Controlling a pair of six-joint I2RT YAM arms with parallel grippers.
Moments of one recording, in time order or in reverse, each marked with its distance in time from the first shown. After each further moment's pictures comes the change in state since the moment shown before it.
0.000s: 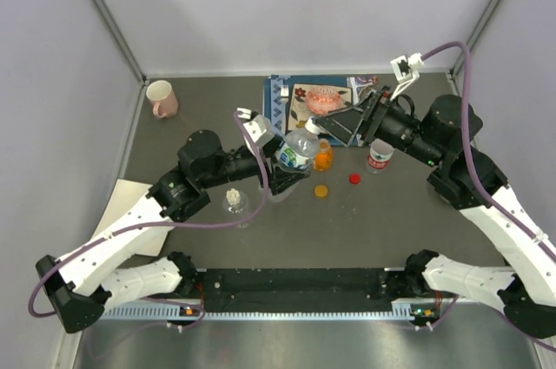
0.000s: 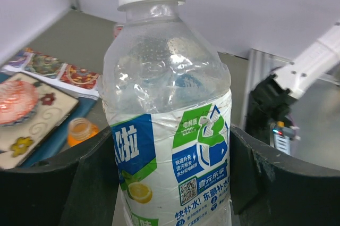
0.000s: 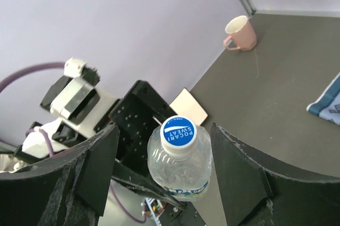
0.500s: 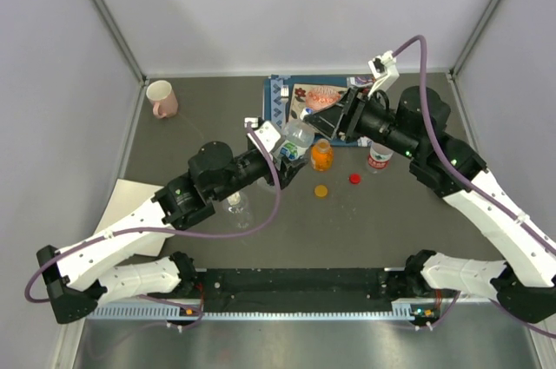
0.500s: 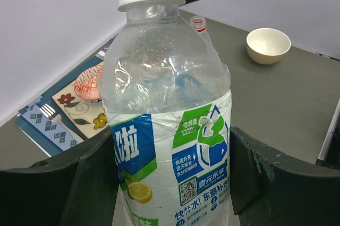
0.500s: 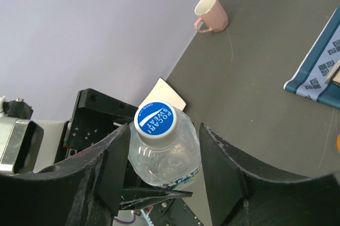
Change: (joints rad) left arm -0.193 -0.002 0.000 -0.036 -0.555 0.195; right arm 0.039 0.100 0.053 -0.088 0.122 -0.010
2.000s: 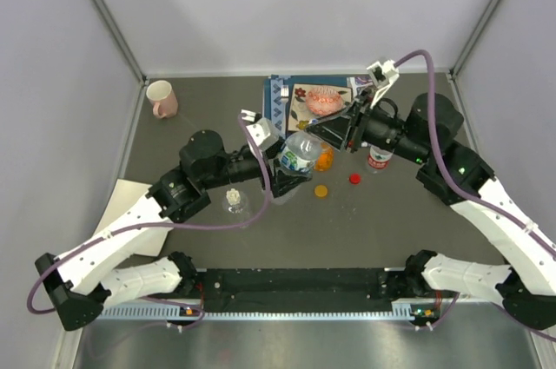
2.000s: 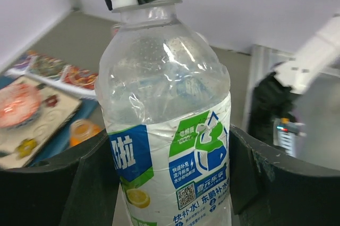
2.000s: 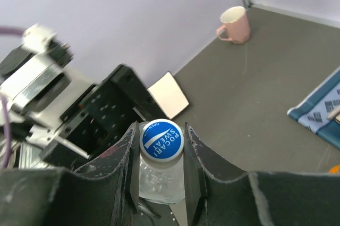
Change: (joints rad) left arm 0.087 -0.001 0.016 -0.013 0.360 -0.099; right arm 0.020 -0.032 -0.039 0.060 -0.108 -0.172
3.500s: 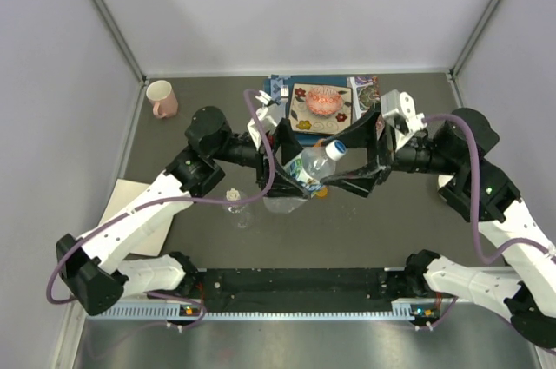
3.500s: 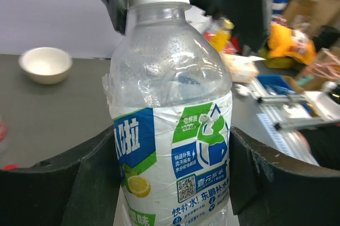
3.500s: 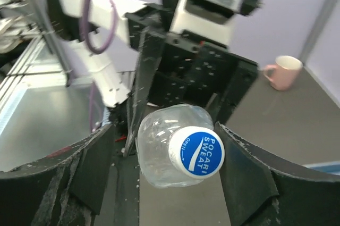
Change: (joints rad) left arm 0.163 0.190 0.078 0.349 0.853 -0.466; right arm -0.037 -0.152 -0.055 0.030 -0.560 -0.433
